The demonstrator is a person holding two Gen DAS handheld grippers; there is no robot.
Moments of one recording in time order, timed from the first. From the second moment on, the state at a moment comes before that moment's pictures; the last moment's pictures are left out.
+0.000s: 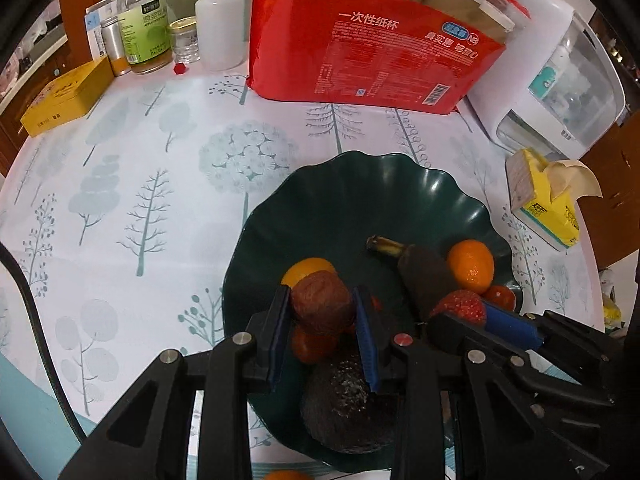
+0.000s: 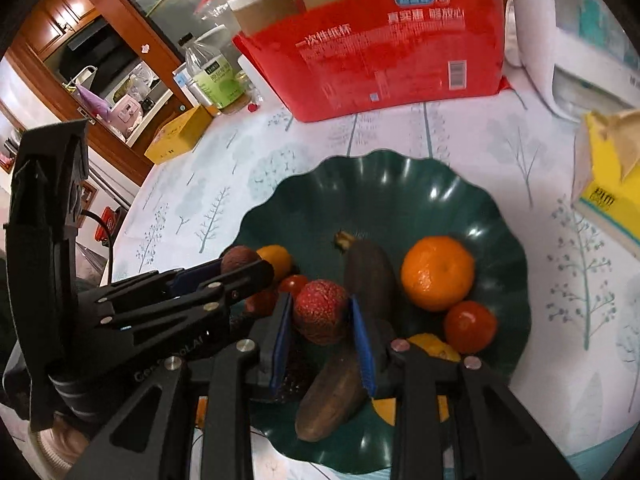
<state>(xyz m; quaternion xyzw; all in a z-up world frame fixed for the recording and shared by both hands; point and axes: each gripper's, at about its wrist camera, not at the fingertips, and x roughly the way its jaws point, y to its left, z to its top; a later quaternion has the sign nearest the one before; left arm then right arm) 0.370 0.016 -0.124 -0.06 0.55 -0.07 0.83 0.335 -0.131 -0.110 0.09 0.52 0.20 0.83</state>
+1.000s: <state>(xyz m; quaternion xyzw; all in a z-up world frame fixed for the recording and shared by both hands) 0.326 0.030 -0.087 -0.04 0.55 -0.06 0.83 0.307 -0.142 -0.087 0.09 0.50 0.18 0.84</state>
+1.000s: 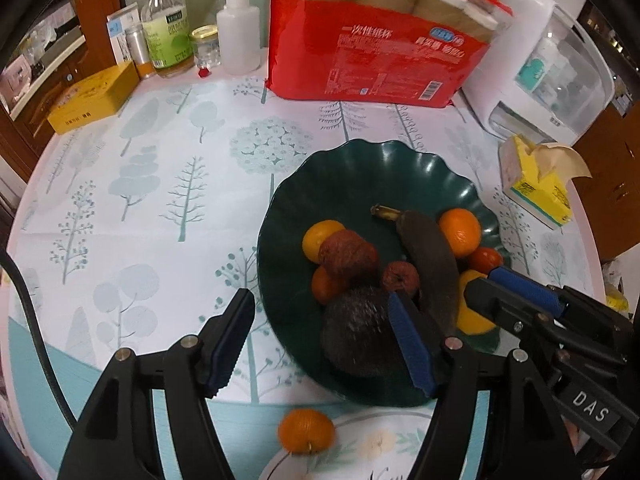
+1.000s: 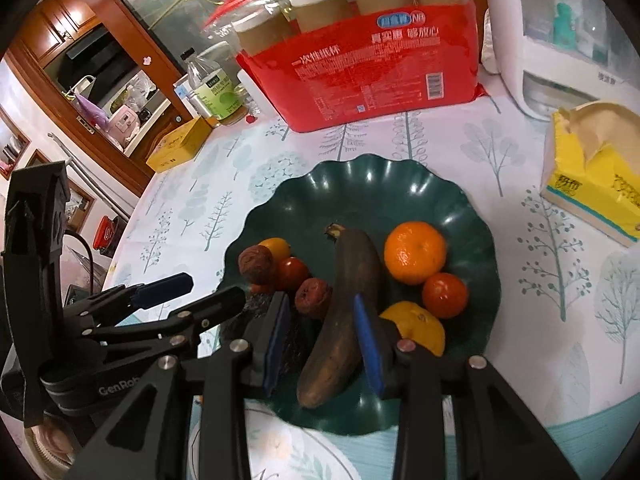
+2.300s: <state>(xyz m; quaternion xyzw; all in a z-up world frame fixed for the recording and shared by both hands) 0.169 0.028 -0.063 0.08 0.43 -0.09 0.90 0.159 -0.152 -0.055 0.03 0.42 0.10 0.90</state>
